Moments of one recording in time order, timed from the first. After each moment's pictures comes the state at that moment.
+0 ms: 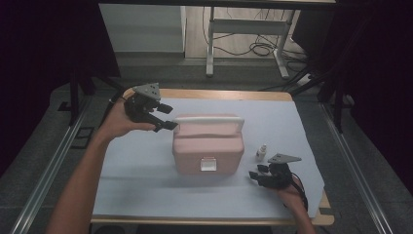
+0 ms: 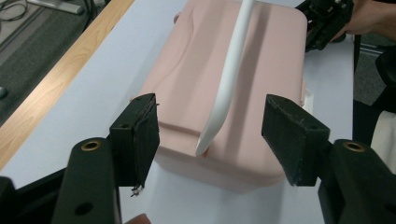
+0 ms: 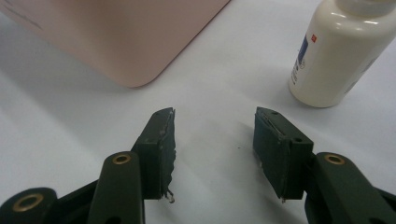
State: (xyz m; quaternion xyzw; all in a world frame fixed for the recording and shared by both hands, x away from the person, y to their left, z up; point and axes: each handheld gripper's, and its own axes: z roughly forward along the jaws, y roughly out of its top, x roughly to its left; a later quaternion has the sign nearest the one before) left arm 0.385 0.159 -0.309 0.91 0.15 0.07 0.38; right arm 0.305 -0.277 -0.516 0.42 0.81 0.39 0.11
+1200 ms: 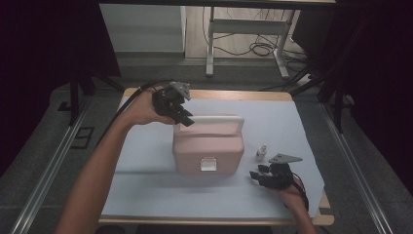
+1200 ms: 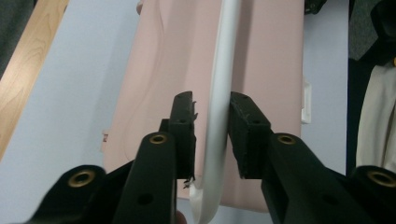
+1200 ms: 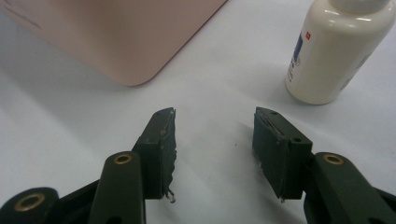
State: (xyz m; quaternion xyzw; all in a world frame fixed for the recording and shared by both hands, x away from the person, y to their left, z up) left arm 0.411 0.094 -0.305 0.96 0.08 0.03 0.27; right arm 0.304 -0.280 -0.515 0.43 0.81 0.40 0.11
